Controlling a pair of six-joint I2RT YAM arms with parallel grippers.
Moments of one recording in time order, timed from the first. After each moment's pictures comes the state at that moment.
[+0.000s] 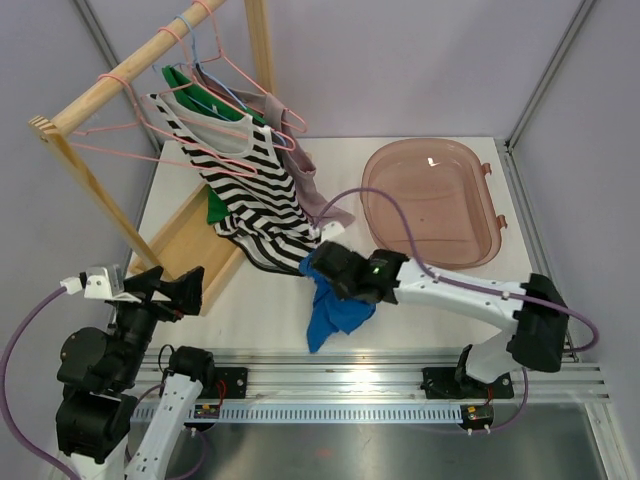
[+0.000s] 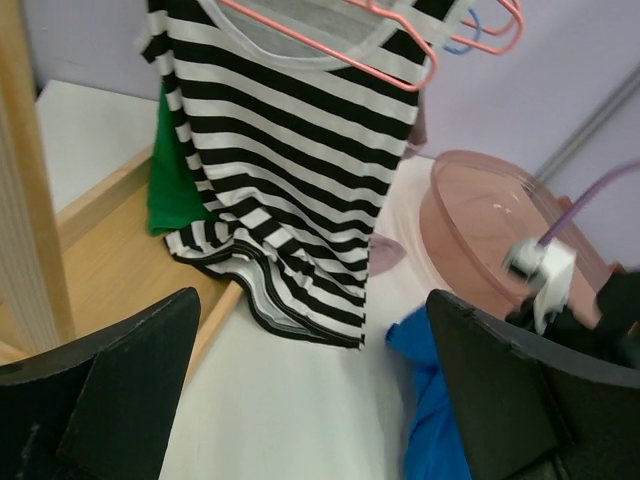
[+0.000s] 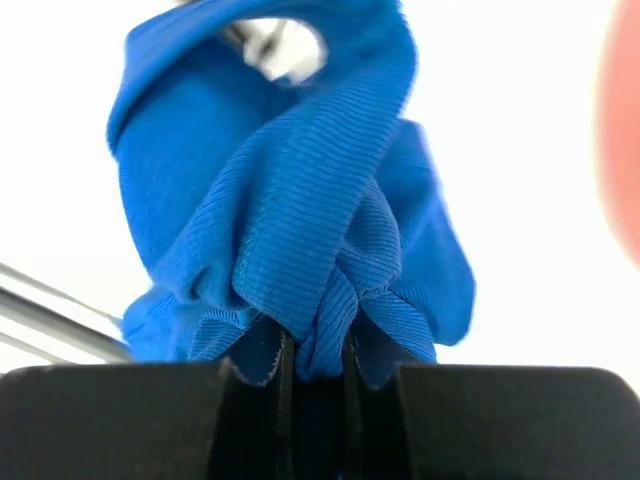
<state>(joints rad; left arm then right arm) -0.21 0.17 1.00 -0.82 -0.04 -0.35 1.15 1.53 1.18 -0.69 0.41 0.49</state>
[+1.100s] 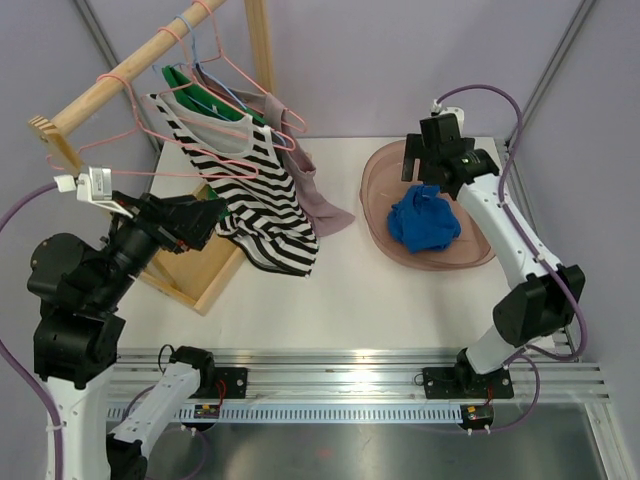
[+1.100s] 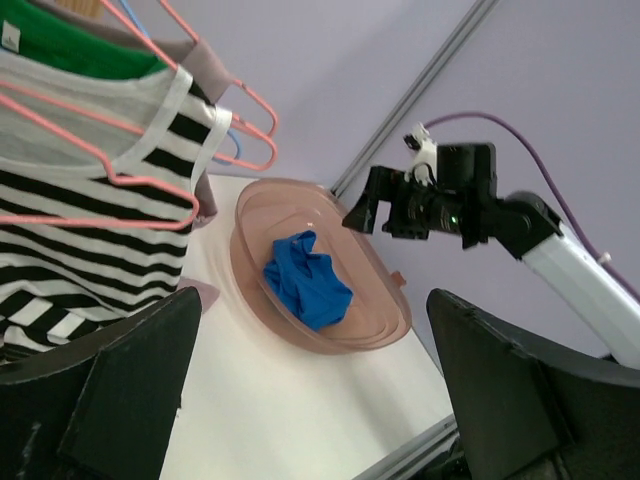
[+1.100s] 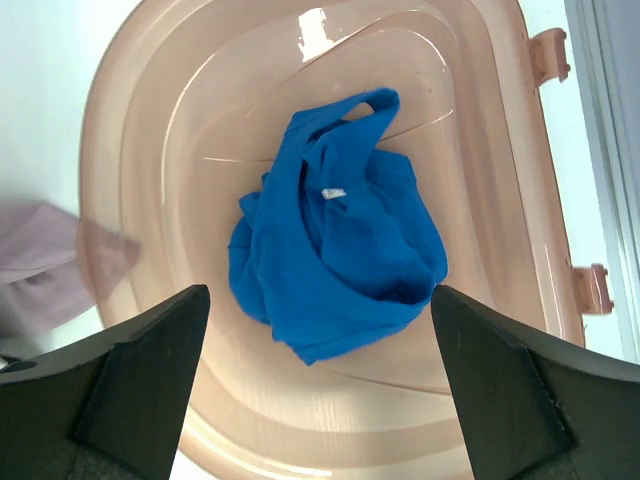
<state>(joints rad) -0.21 0.68 1.40 -0.64 0.31 -0.60 0.33 1.62 1.66 -0.78 0.41 0.28</state>
